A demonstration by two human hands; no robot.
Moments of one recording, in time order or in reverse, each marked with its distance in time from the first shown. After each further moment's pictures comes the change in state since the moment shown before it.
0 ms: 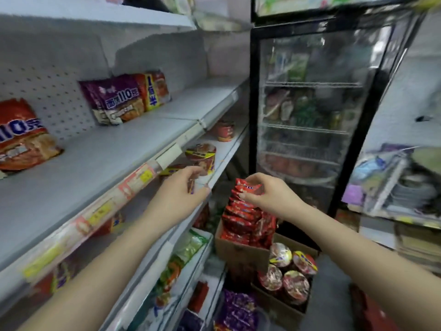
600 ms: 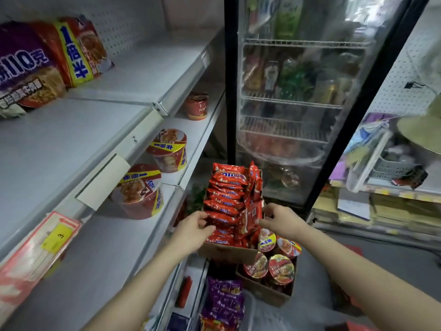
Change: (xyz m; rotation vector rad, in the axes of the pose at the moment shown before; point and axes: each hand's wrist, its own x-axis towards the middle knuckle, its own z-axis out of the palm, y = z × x) left_hand 0.118 -0.116 0.186 -0.140 -0.486 -0.380; right_hand 0.093 0.157 0.060 0.018 -0.249 0.509
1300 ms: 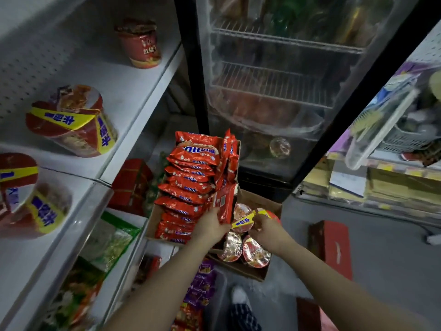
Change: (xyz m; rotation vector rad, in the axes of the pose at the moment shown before) left_hand 0.196 0.018 0.220 0.084 -0.216 -0.163; right_hand 0.144 0.164 0.034 0.043 -0.188 0.214
